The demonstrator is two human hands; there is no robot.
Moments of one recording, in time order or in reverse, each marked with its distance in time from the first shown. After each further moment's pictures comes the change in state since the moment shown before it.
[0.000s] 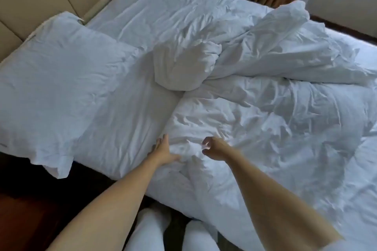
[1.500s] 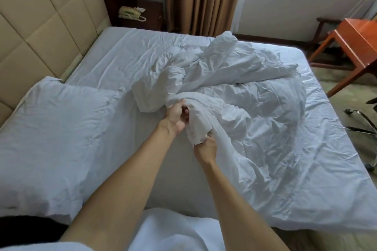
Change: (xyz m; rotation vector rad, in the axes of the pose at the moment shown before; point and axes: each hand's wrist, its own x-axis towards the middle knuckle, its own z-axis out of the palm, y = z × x) left_hand -0.150 0.178 -0.122 -1.283 -0.247 0.262; right_hand -0.133 -0.114 0.006 0.880 0.876 0.233
